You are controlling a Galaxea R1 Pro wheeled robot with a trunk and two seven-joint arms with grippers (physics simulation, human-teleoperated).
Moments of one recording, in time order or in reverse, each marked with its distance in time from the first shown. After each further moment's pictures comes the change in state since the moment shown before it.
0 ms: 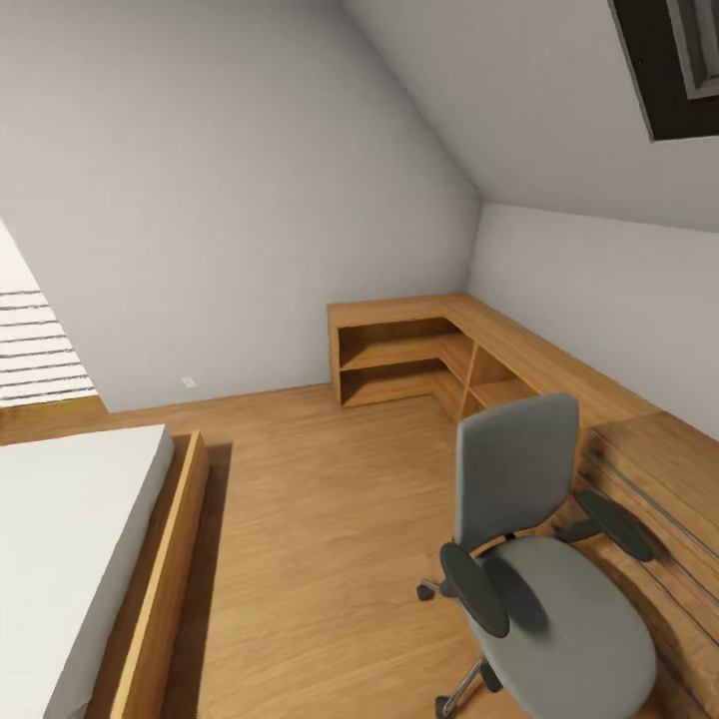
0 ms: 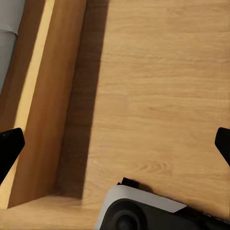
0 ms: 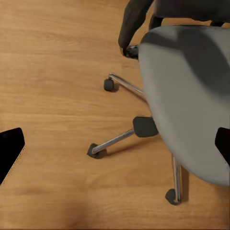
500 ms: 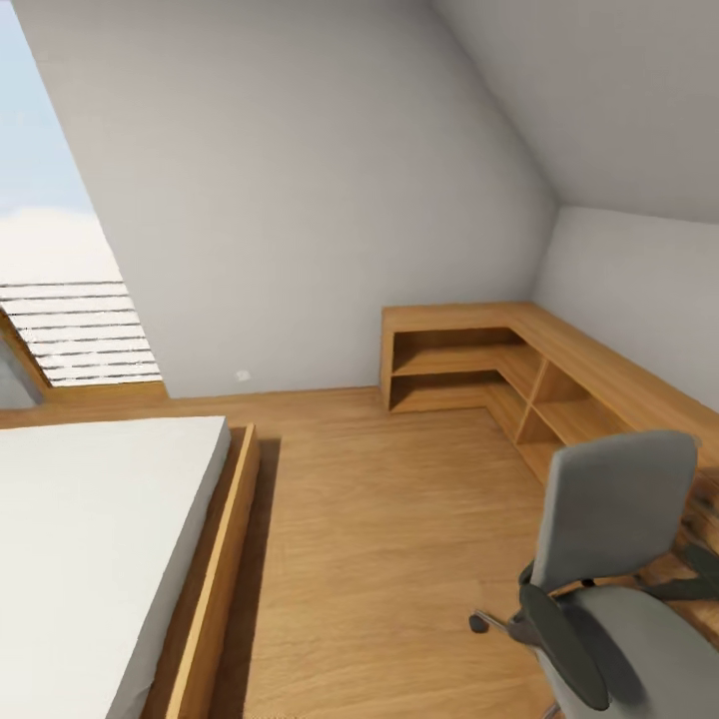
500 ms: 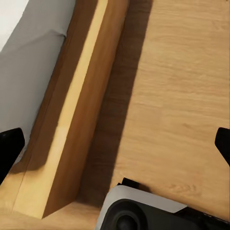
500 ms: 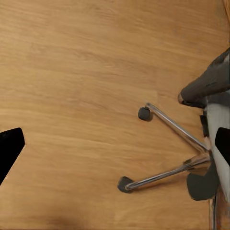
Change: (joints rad) left arm 0.000 0.001 0.000 0.000 0.000 -0.001 -0.001; right arm 0.000 0.000 -0.001 0.000 0.001 0.002 0.000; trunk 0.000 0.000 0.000
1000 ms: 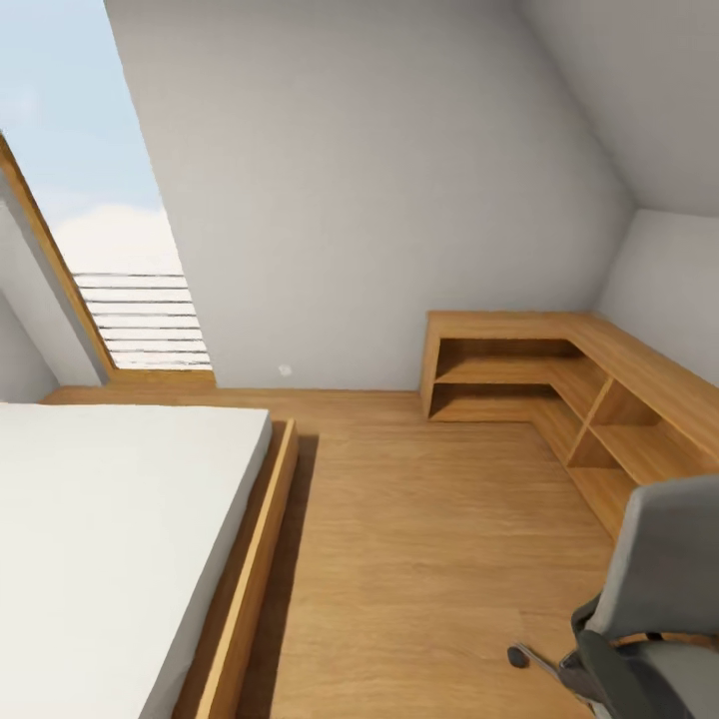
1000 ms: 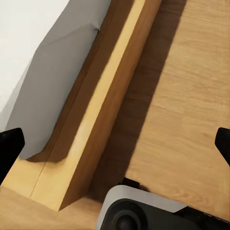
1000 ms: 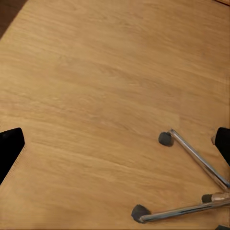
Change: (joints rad) left arm 0.000 0.000 0.000 0.000 0.000 0.002 0.000; right arm 0.000 0.000 0.000 0.000 -0.002 0.000 0.000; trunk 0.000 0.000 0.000
